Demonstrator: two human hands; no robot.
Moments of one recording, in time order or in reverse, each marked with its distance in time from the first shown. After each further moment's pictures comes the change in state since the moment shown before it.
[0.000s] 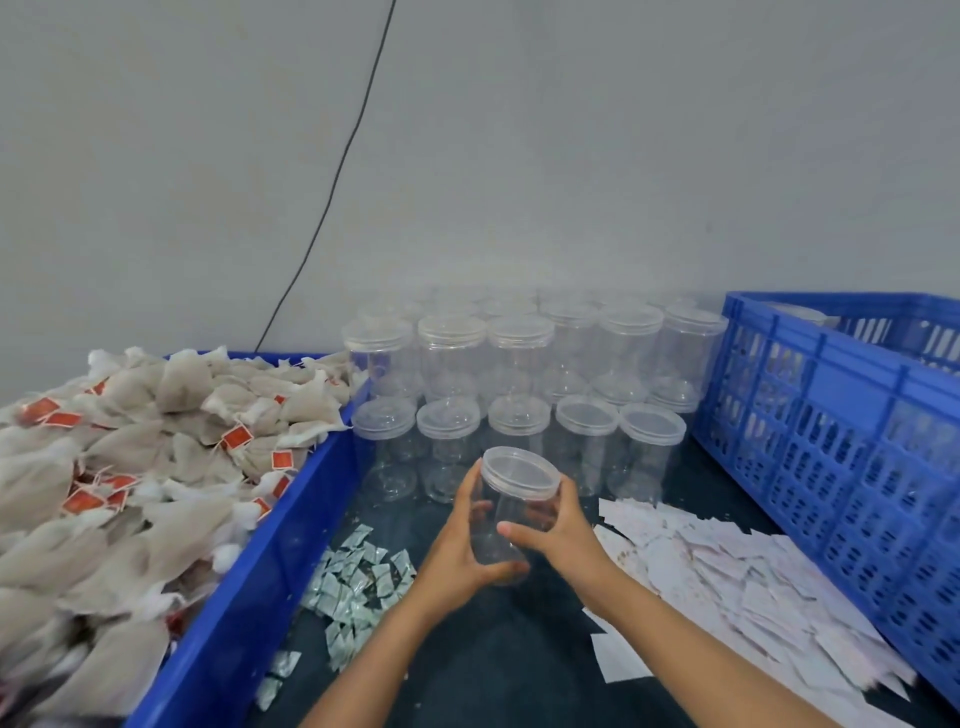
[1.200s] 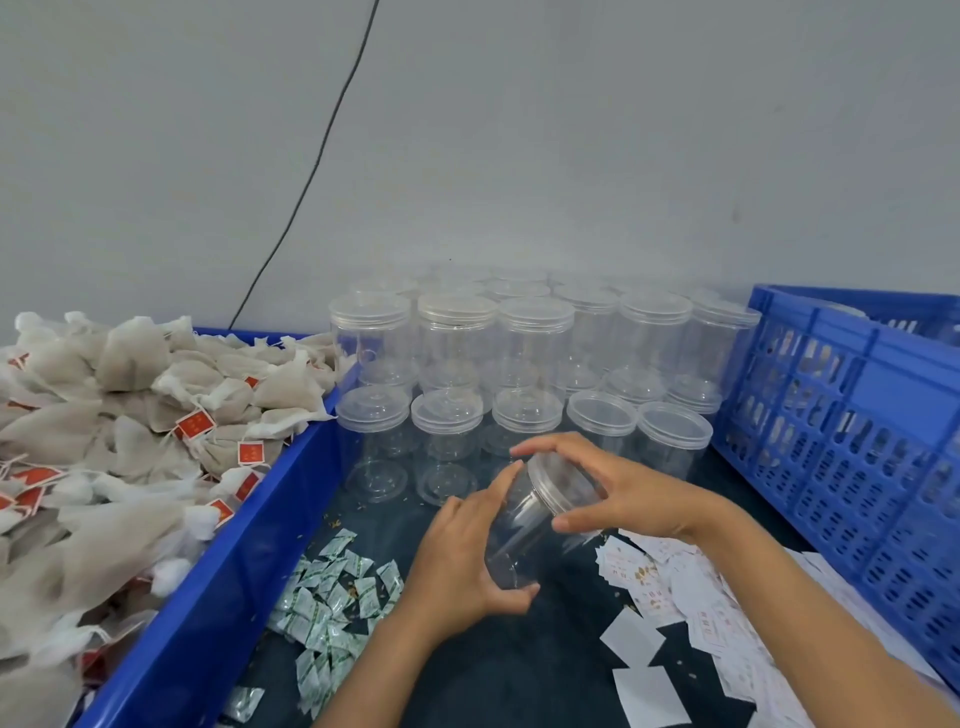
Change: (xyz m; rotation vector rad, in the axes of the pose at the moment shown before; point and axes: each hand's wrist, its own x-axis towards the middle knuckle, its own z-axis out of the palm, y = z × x) left_hand 0.016 -0.010 -0.001 0.492 0.080 0.280; right_hand 0.026 -0.074 -0.056 -0.602 -0.521 -0.076
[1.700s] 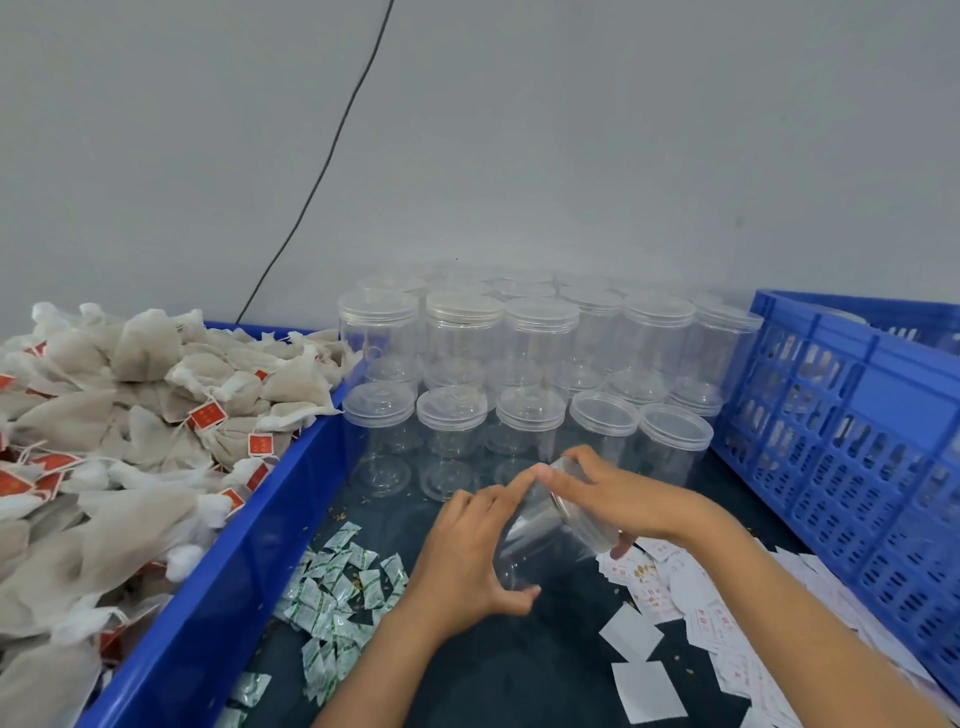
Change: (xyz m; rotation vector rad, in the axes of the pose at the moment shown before) left_hand -0.003 0.007 -0.005 0.109 -0.034 0.073; right_hand 0.003 -0.009 0.011 -0.089 0.082 0.325
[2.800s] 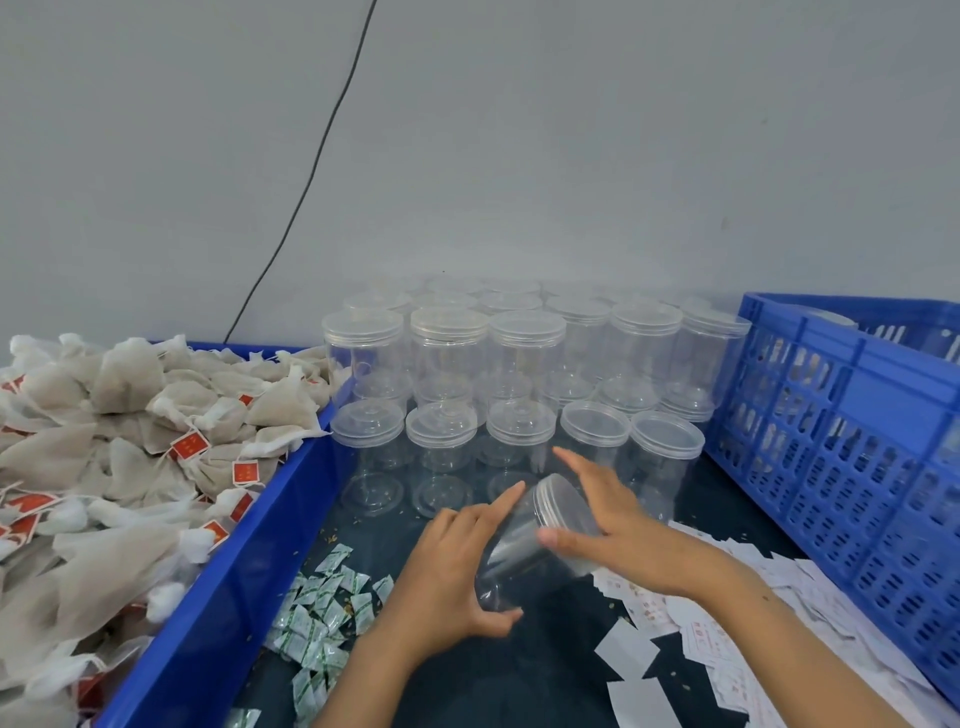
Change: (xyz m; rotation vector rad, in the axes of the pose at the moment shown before) left_hand 0.000 -0.008 -0.012 -0.015 -0.078 0.005; right_hand -0.012 0.024 0.012 -0.012 0.118 -0.228
